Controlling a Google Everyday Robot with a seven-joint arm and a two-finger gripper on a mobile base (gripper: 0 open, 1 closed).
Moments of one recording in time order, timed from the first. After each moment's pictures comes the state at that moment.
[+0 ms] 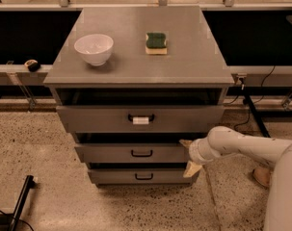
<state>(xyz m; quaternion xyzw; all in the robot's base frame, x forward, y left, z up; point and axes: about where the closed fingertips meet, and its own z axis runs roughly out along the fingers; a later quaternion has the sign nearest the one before) 0.608 -0.175 0.446 -0.72 0.64 0.01 0.26</state>
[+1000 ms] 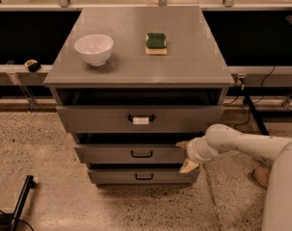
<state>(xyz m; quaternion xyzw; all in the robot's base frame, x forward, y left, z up) 0.606 -0.164 0.448 -0.73 0.64 0.03 0.26</state>
